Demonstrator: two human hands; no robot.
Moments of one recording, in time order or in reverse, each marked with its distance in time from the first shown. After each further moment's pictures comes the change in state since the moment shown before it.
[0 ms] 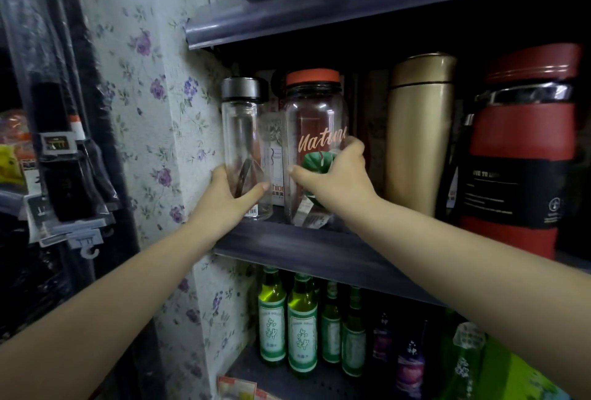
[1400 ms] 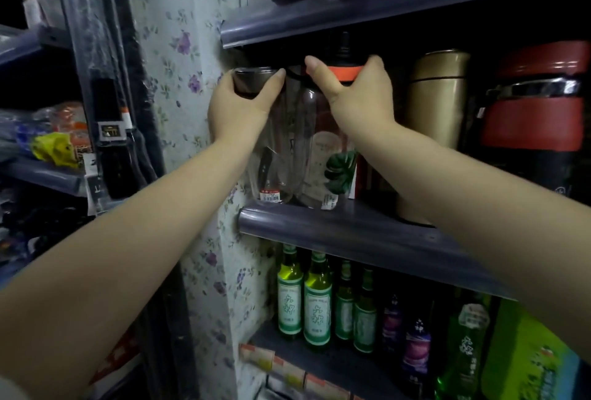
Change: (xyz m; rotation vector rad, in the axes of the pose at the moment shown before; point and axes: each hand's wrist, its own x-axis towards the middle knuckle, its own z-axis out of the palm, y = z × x) left_hand 0.017 0.101 -0.031 -0.273 0.502 0.250; right_hand 0.019 -0.074 -0.018 0.051 0.235 -0.238
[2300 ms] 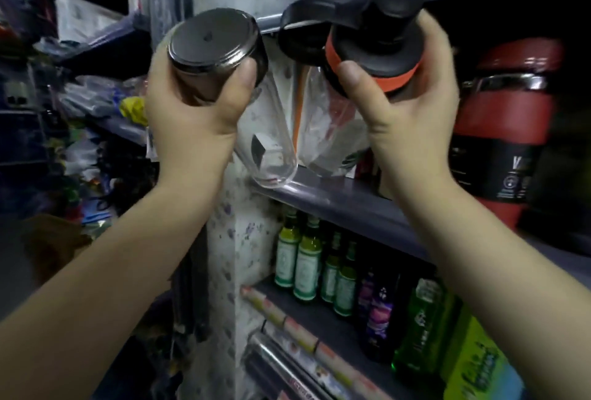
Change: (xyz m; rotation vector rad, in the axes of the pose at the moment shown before) left_hand -0.155 0.101 -0.068 -0.191 0.207 0.324; right_hand -0.078 -0.003 -0.103 0.650 -0.130 -0.401
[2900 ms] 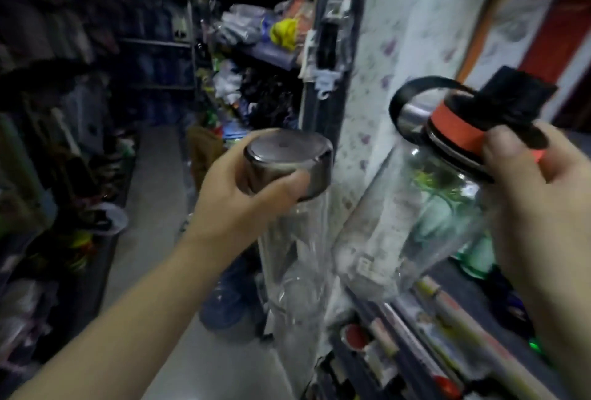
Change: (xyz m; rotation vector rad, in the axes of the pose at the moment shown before) left_hand -0.111 0.046 -0.179 0.287 -0.235 -0.415; right_hand -0.150 -0.021 0.036 0.196 -0.297 0.483
